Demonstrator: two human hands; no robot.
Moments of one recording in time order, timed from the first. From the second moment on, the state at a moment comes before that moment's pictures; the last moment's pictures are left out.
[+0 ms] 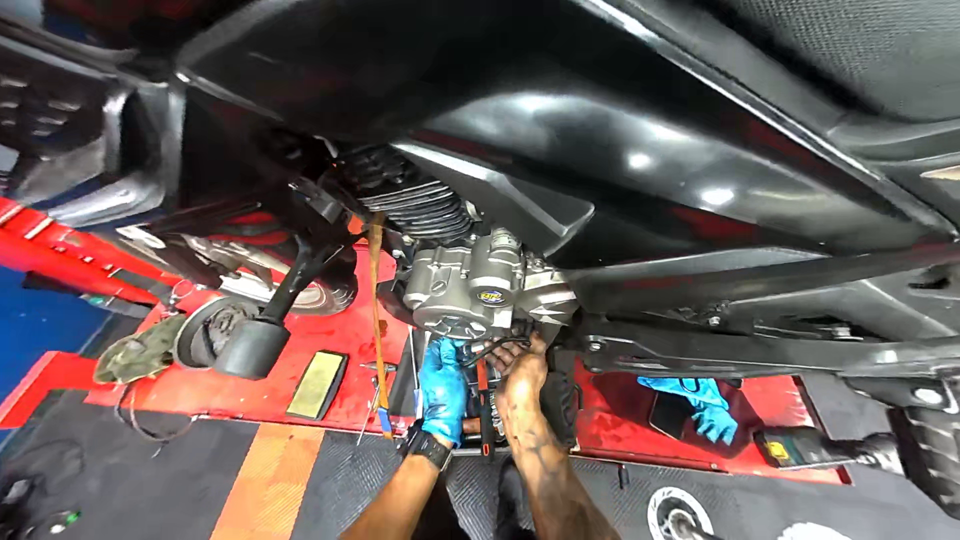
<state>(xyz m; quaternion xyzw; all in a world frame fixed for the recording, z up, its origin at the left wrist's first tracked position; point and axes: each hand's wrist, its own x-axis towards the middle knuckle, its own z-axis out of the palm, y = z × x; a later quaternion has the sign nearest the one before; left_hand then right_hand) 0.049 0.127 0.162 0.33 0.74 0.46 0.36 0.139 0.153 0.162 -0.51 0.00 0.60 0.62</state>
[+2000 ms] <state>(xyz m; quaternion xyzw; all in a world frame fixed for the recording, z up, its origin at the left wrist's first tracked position) 0.065 0.153 0.137 0.09 0.68 0.52 0.52 0.147 0.162 0.153 -0.52 -0.09 0.60 0.61</state>
